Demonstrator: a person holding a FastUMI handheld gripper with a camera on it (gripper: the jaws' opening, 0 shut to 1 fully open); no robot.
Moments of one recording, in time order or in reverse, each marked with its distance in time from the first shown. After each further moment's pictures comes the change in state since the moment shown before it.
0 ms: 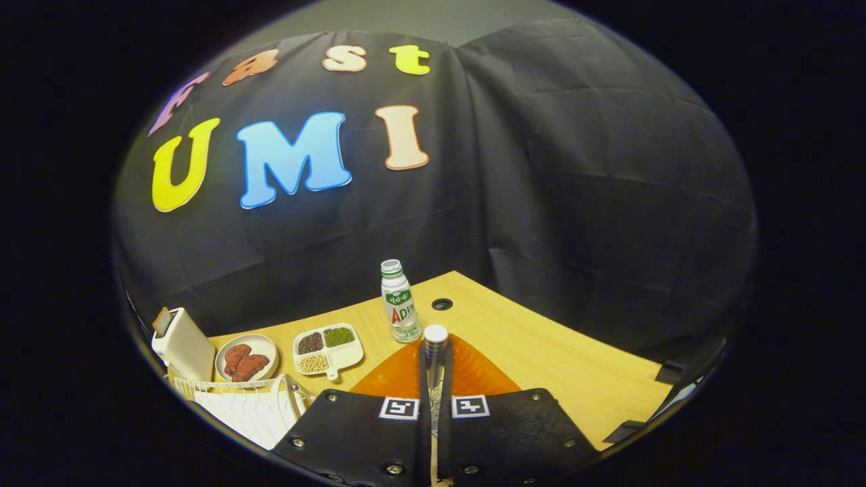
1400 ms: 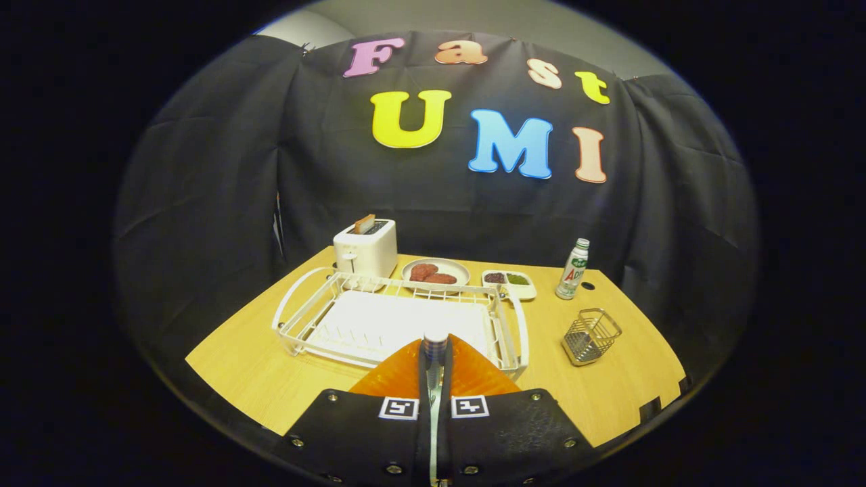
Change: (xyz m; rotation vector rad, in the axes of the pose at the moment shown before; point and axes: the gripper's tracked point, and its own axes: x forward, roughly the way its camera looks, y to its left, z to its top) arm -0.274 0.185 -0.144 -0.340 0.078 0.603
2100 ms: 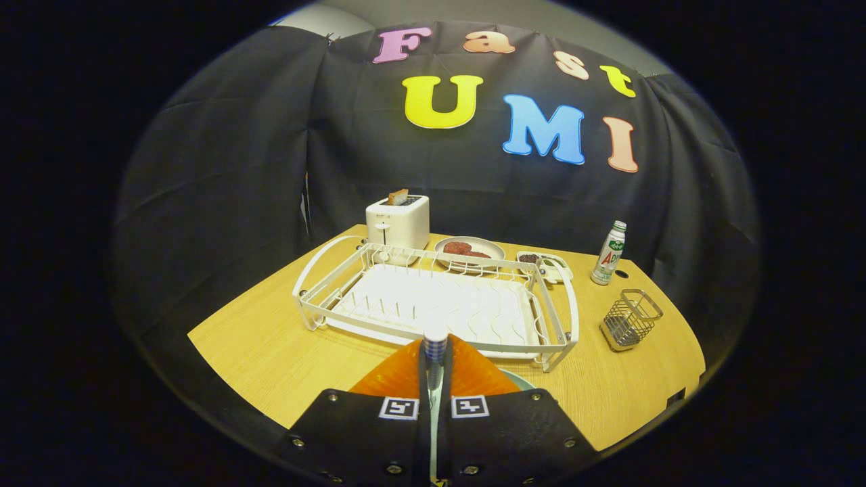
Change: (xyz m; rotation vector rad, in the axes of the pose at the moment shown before) arm 0.017 0.026 -0.045 -0.042 0.011 0.089
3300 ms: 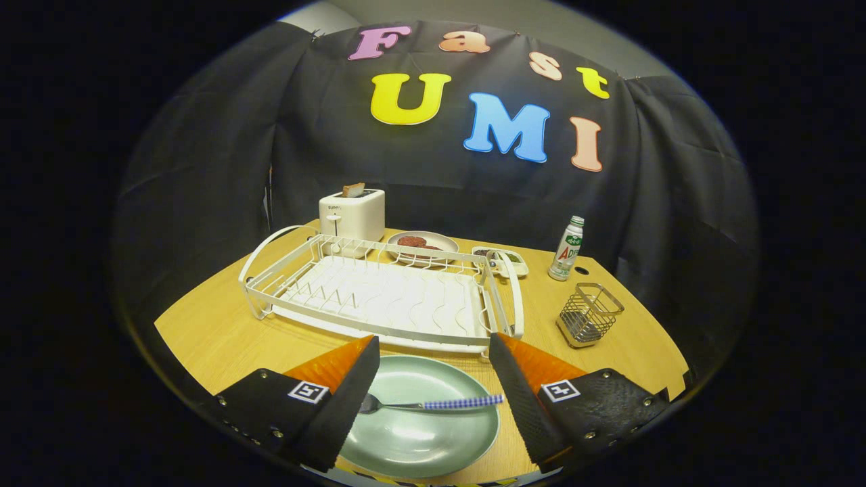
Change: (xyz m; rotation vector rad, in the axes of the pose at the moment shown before) arm 0.002 -0.064 -0.019 -0.016 0.001 -0.153
